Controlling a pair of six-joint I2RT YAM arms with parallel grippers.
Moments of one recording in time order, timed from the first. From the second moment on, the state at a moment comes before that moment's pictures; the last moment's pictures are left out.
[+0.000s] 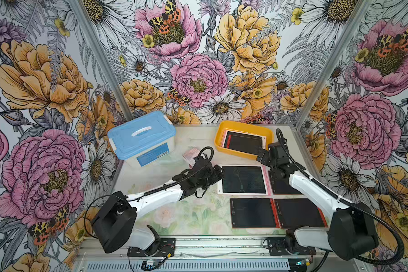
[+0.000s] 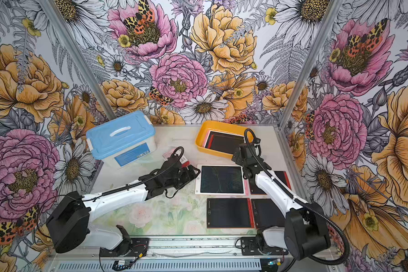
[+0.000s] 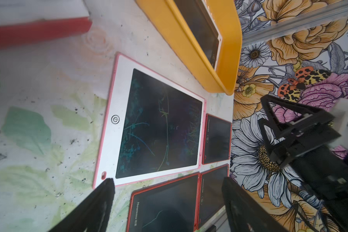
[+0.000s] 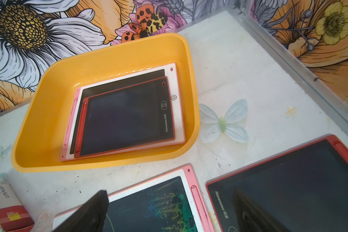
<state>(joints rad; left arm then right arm) -0.80 1.40 0.91 -0.19 -0.01 -1.13 0.26 1.36 0.92 -0.32 0.32 0.57</state>
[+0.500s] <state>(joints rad) -0.66 1.54 1.29 -0.36 -0.08 -0.82 0.10 1.71 1.17 -0.32 0.24 0.57</state>
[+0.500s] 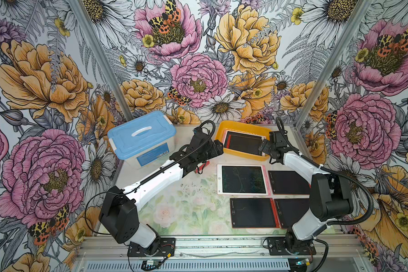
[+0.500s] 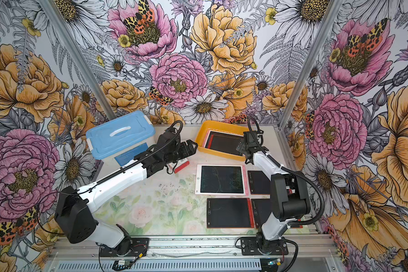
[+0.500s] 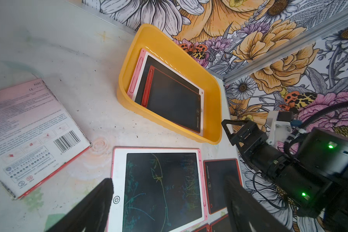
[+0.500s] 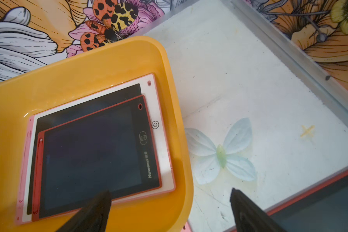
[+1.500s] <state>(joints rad) -0.52 2.00 1.75 -0.48 0.07 -0.65 0.03 2.06 1.45 -0.34 0.08 0.52</state>
